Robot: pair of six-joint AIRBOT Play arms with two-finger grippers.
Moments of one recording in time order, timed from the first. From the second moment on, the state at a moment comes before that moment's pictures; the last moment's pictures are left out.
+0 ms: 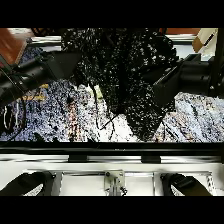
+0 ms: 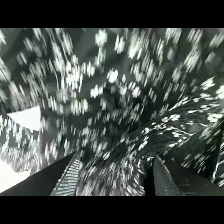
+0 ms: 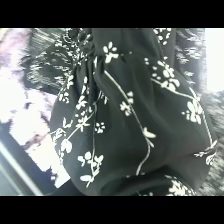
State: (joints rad) left arm -0.45 -0.89 1.22 0.85 -0.50 -1.36; right arm 0.38 -0.93 1.59 -1.18 1.28 1.29
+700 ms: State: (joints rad) left arm -0.61 -0.95 1.26 0.89 -0.37 -0.92; right arm 0.38 -1.05 1.59 -1.12 1.41 1.33
